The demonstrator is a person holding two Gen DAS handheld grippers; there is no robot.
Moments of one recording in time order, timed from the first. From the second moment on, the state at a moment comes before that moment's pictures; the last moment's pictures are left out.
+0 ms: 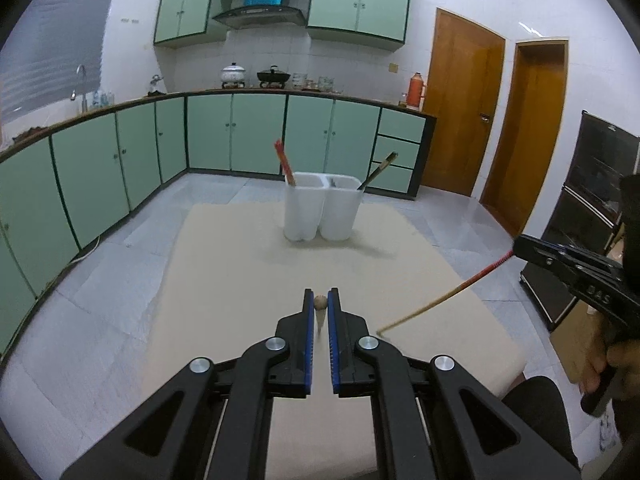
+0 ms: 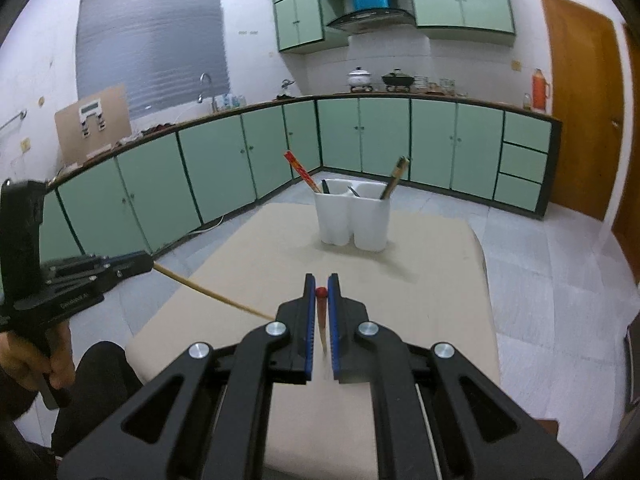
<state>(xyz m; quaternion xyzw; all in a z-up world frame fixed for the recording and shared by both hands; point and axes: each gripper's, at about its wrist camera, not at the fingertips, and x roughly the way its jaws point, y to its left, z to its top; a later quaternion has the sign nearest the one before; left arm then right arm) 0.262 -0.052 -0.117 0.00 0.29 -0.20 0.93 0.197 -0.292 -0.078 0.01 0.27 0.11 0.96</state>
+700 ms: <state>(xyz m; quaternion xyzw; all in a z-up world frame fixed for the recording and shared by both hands) 0.330 -0.069 -0.074 0.03 0.33 -0.24 0.91 0.305 -0.276 -0.049 -0.03 0.36 0.16 0.92</state>
